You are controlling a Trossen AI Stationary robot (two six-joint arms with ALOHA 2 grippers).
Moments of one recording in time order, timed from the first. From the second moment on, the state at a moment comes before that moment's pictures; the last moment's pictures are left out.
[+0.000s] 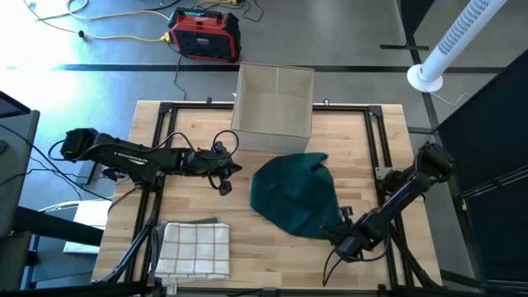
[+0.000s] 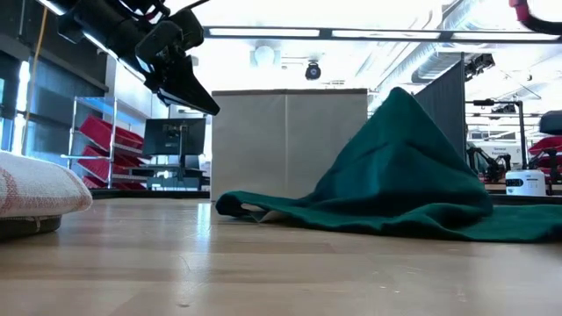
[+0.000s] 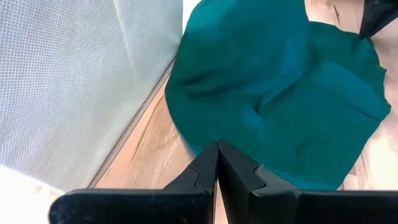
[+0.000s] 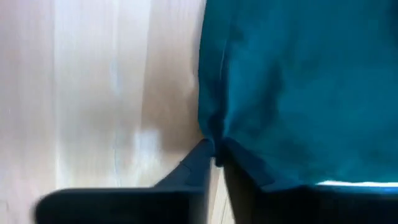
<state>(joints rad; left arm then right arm) -0.05 1.18 0.62 -0.05 -0.28 -0.17 0.78 1.62 0.84 -0.67 0.11 0.68</state>
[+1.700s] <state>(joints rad) -0.45 1.72 0.62 0.25 -0.51 -0.27 0.71 0.93 0.90 -0.83 0.47 0.72</state>
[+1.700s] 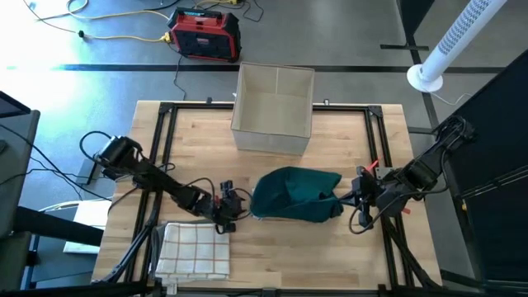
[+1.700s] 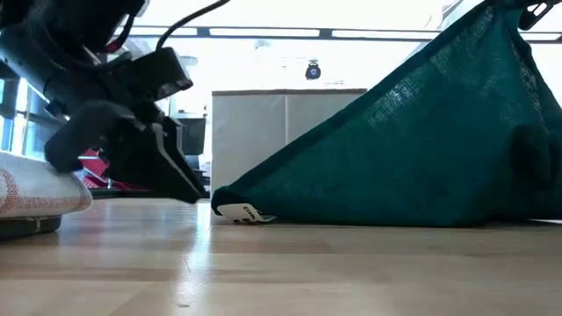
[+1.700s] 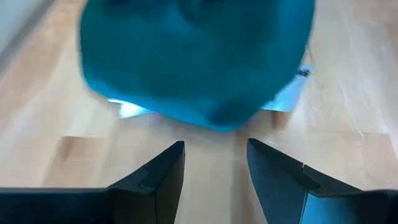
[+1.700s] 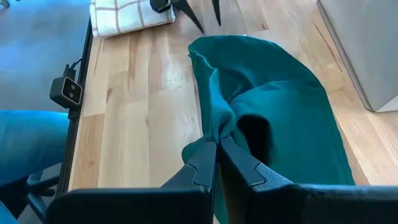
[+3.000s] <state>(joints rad) -0.28 1.25 0.90 -0.46 -0.18 -0.47 0.71 0.90 0.90 -0.53 0.42 0.51</state>
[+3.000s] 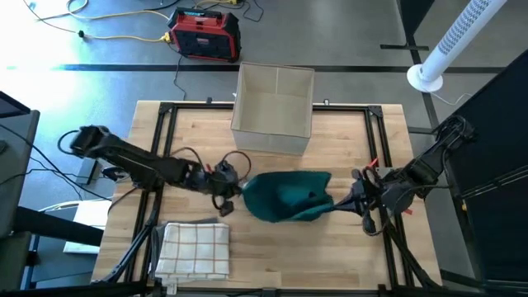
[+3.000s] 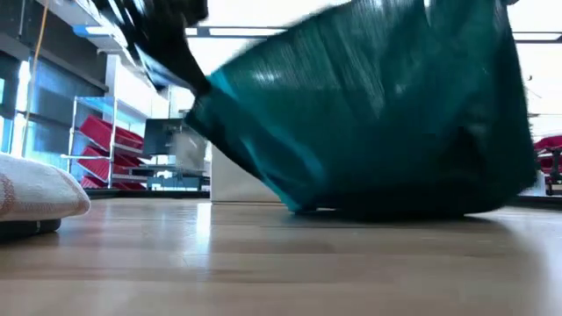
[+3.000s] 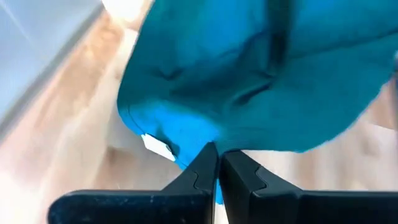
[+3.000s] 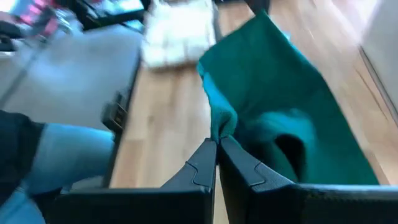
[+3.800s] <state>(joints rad) -0.12 1.61 0.93 -0.38 0.27 -0.28 0.76 1.00 0.90 -1.14 0.42 1.01</state>
